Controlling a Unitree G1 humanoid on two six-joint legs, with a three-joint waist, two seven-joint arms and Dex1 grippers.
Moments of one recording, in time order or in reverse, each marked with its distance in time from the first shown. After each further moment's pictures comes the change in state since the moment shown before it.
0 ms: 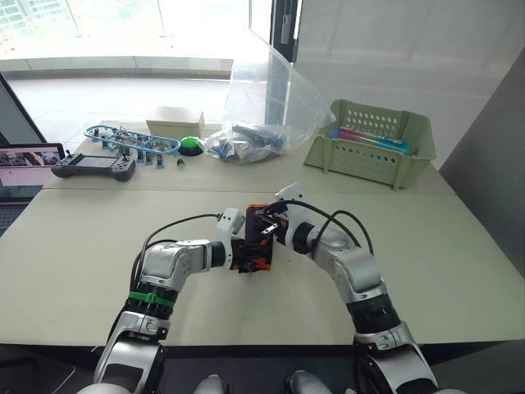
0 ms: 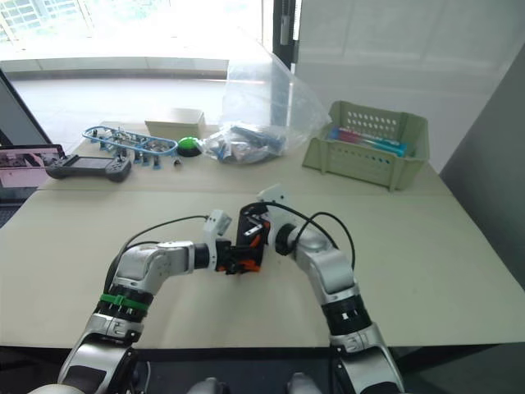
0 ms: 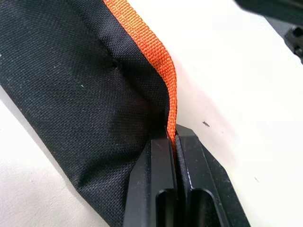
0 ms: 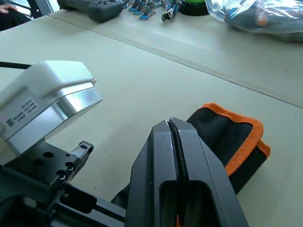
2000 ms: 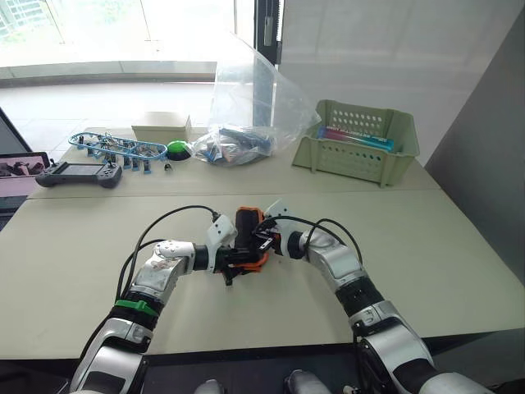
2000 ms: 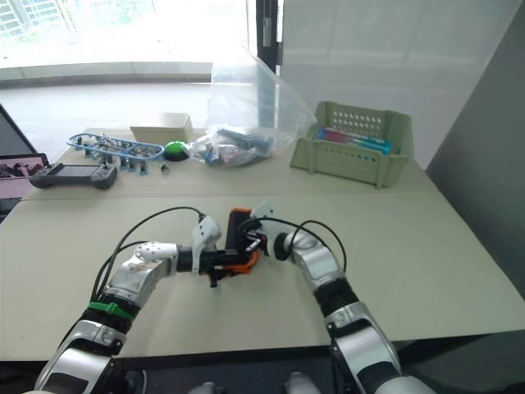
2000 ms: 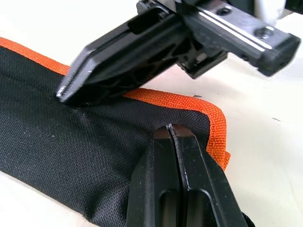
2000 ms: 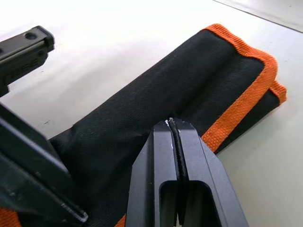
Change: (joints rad) left arm 0.063 0.124 -0.121 0.133 0.242 -0.633 -0.363; right arm -0.157 0.008 0.046 0.523 -0.106 -0.267 0.171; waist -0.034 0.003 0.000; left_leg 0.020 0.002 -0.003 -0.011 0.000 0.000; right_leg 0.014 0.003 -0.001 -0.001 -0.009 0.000
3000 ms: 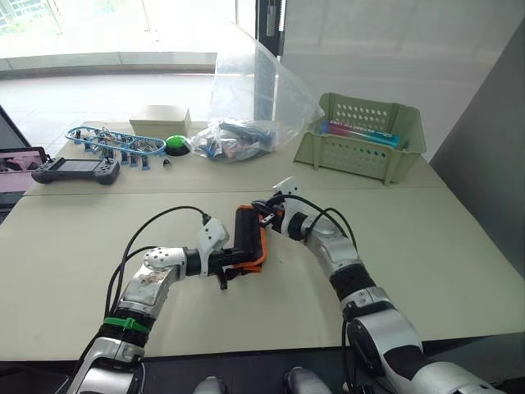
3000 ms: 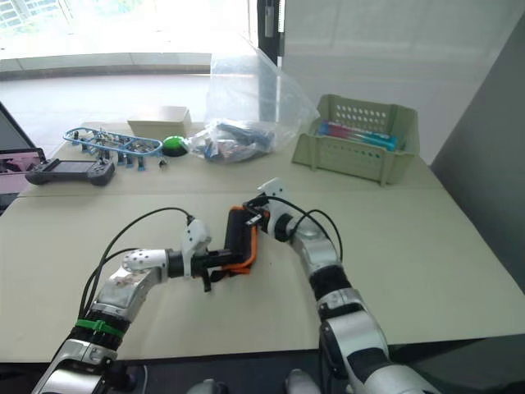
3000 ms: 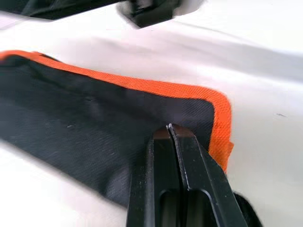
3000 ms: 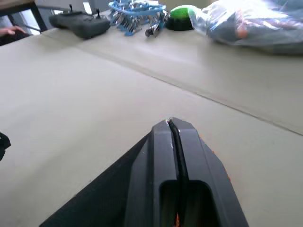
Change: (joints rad) left arm 0.178 0.013 0.152 -0.195 -0.044 -0.127 0.056; right arm 0.063 0.014 -0.178 -0.173 0.101 -0.143 0.036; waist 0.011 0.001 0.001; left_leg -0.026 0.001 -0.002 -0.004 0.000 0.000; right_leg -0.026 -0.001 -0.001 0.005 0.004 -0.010
